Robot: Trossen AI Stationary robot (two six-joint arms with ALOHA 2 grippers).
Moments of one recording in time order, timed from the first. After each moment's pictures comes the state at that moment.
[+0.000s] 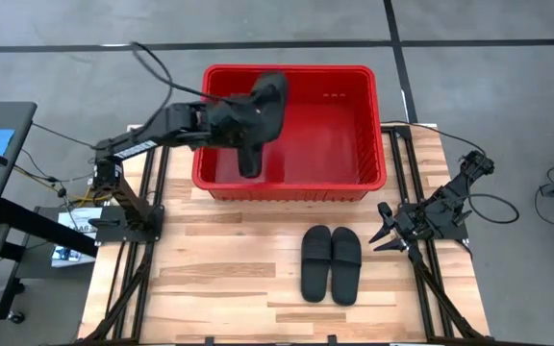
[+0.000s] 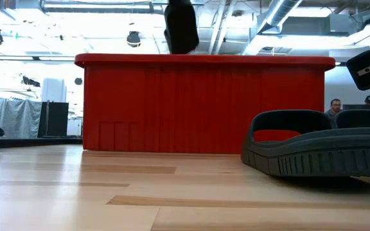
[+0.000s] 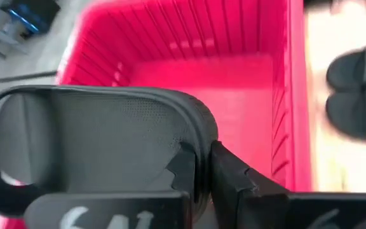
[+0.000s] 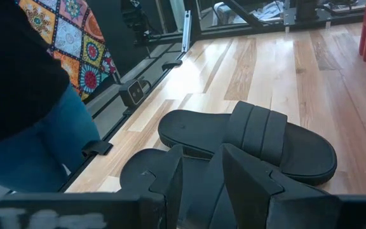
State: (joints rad) left arm 0.17 1.69 2.09 -1.13 -0.27 0.29; right arm 0.73 0.01 0.12 -0.39 0.26 0.27
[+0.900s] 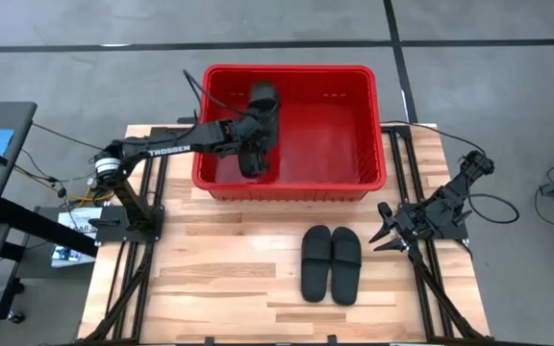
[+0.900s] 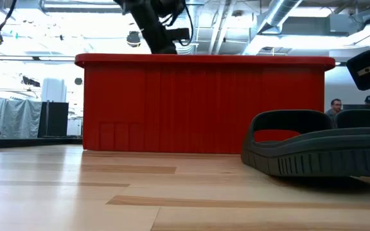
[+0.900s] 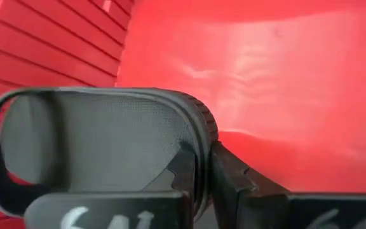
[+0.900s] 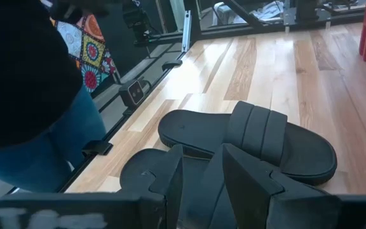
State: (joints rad) left arm 0.34 1.70 1.48 -0.61 -0.32 0.42; right arm 0.73 0.01 0.12 -0.39 0.26 0.27
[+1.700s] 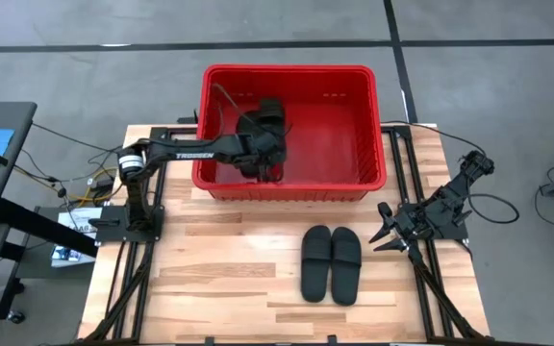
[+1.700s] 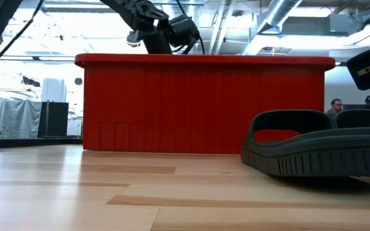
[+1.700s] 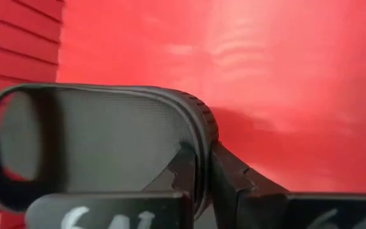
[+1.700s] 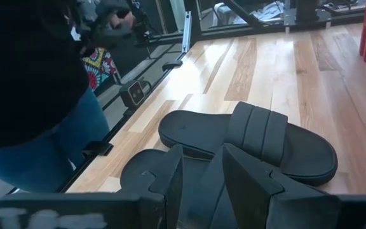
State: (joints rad) left arm 0.33 1.88 1.44 -0.52 -0.34 0.44; right arm 0.73 0.01 0.12 -0.38 0.26 0.27
